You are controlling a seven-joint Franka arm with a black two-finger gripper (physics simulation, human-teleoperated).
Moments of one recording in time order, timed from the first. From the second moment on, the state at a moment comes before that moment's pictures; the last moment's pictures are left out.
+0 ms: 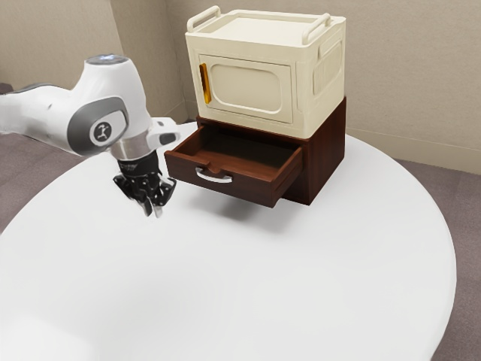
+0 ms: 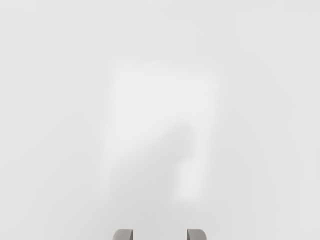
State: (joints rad) arm -0.01 -0.16 -0.07 -2.18 0.00 2.06 -0.23
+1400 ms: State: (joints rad) arm 0.01 0.45 -0.07 -1.57 0.07 2.26 -0.18
